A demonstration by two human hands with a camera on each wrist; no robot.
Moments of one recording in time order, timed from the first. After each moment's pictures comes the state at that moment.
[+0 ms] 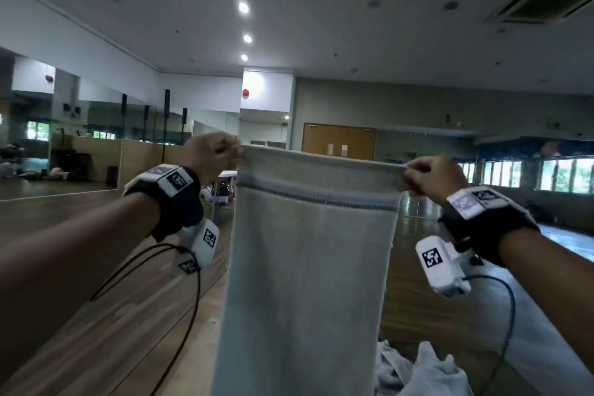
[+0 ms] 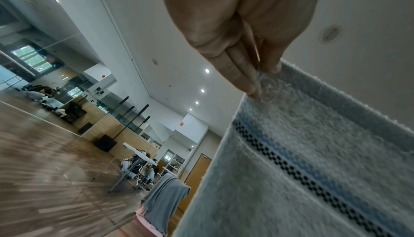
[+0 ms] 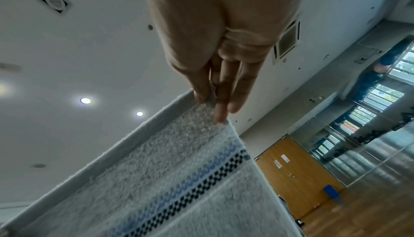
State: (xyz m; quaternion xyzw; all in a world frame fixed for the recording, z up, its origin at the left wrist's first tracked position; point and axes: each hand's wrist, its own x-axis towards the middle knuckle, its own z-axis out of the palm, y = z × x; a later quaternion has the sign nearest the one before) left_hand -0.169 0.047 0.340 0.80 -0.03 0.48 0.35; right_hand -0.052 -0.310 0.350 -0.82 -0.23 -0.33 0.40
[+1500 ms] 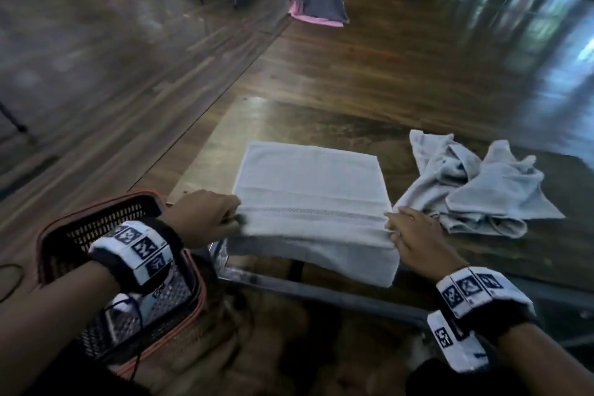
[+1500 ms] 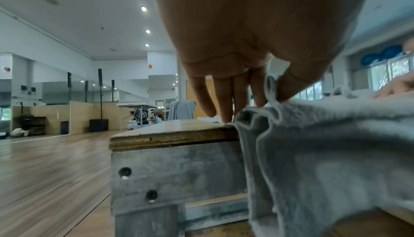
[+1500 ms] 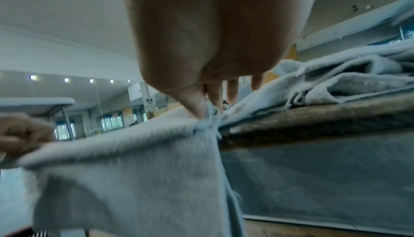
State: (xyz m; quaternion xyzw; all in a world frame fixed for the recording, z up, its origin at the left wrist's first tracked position) left_hand -0.176 0.084 -0.101 1.00 -0.01 -0.05 0.05; right_hand -0.018 -0.279 -0.124 -0.94 -0.34 0.03 0.05
